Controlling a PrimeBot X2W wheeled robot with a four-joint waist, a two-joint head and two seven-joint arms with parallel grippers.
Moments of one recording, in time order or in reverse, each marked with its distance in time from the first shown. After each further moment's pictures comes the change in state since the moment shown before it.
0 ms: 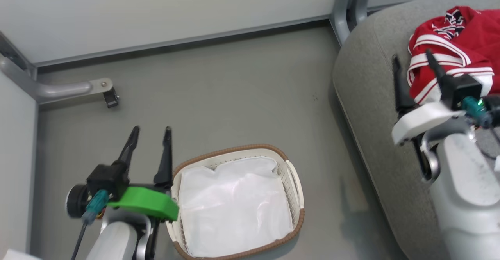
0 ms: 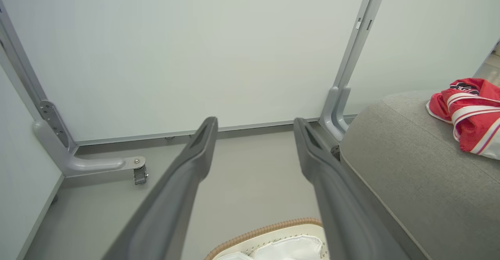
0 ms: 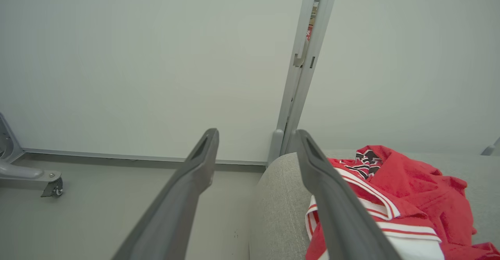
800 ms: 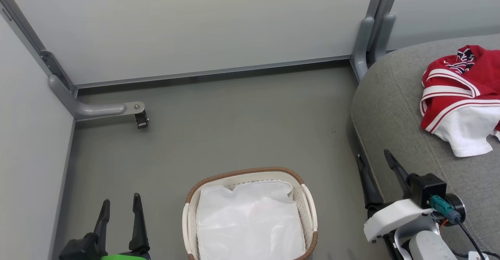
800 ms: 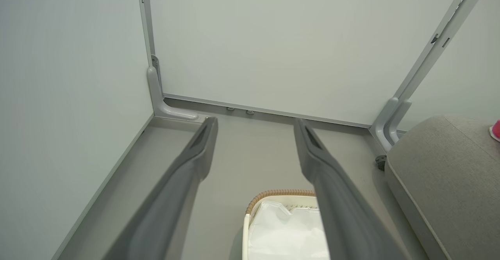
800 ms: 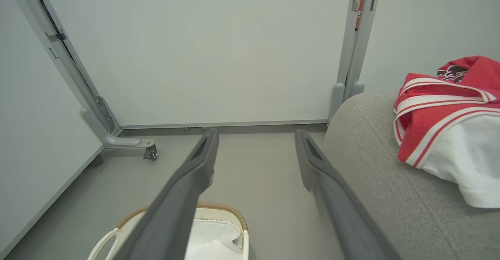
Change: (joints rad) left arm 0.344 -0.129 0.295 -0.092 0.086 -0.078 0.000; right arm 0.438 0.115 0.062 -0.206 0.089 0.000 0.000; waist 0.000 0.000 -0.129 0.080
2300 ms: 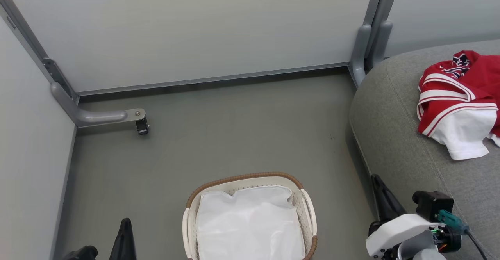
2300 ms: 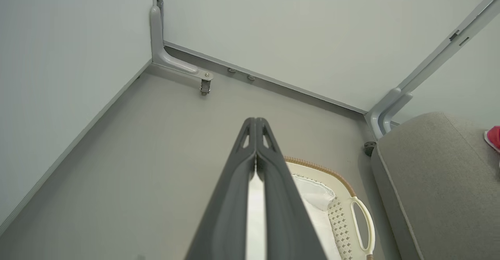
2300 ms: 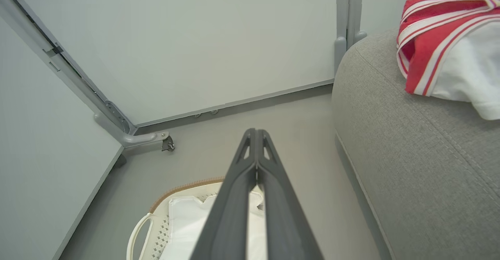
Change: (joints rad) left arm 0.001 -0.023 0.022 0.134 -0.146 -0.030 0.053; right arm 0.067 0.004 0.021 0.027 0.187 0.000 0.045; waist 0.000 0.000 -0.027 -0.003
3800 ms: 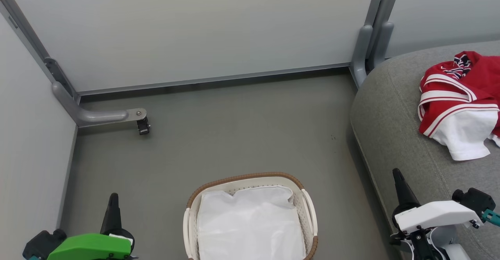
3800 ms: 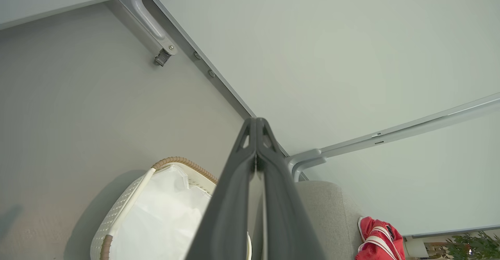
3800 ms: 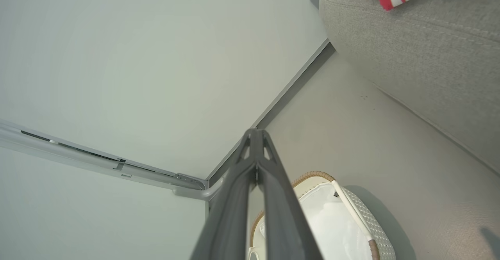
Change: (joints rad) left arm -0.106 0.000 0.072 -0.028 -0.586 -0.028 0.168; right arm -0.009 -0.008 -0.093 -0.053 0.655 0.000 0.162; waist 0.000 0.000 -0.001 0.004
